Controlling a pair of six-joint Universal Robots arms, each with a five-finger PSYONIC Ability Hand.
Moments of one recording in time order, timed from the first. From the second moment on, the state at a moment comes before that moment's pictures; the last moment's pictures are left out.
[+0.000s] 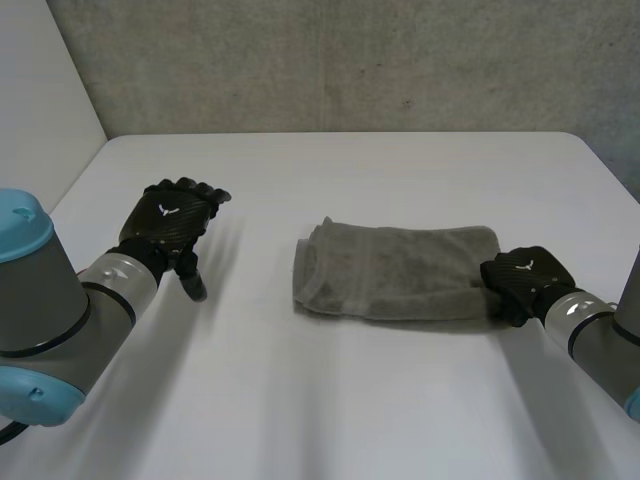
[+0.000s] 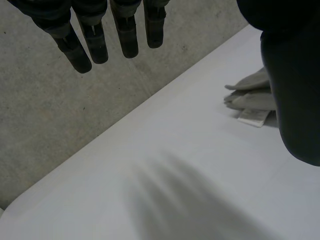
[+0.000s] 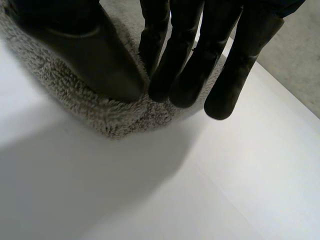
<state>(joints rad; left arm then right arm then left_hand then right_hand) 4.38 -1.87 -1.71 3.41 -1.44 3.47 1.69 -1.11 1.76 -0.19 1.31 2.56 0.27 0.26 0.25 0.26 0.24 1.24 1.32 1.31 1.32 1.14</state>
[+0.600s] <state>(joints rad) 4.33 -1.84 -1.61 3.41 -1.49 3.40 2.20 -1.04 1.49 -0.15 1.23 2.24 0.27 0.26 0.25 0.26 0.24 1.29 1.33 1.34 1.34 1.16</state>
